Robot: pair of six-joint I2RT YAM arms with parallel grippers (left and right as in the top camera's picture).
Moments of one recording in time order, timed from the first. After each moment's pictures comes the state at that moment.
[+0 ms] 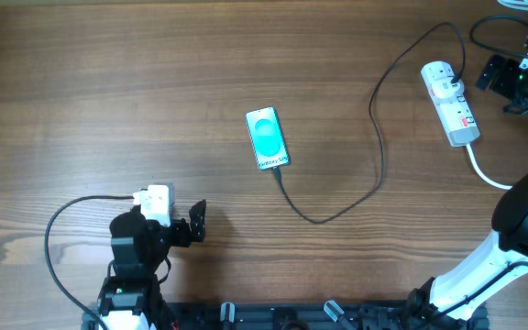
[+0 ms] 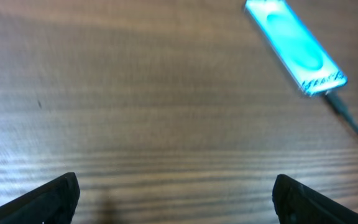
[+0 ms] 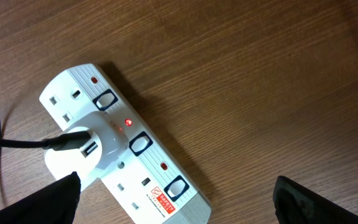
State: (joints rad) left arm 0.03 0.60 0.01 -0.05 0.28 -0.10; right arm -0.45 2.01 1.68 -0.80 -0.08 0.04
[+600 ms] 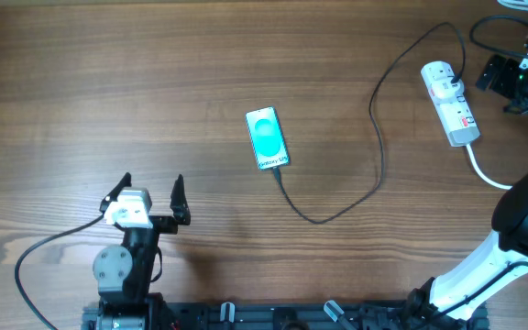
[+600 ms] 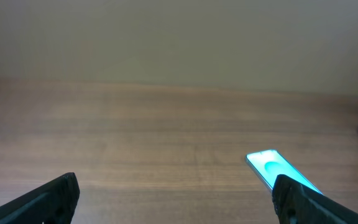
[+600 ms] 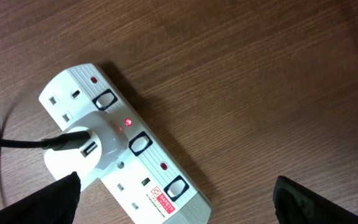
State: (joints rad) left arm 0.01 0.03 0.01 -0.07 0.09 -0.09; right arm -0.45 2.01 1.68 -0.80 -0.08 0.04
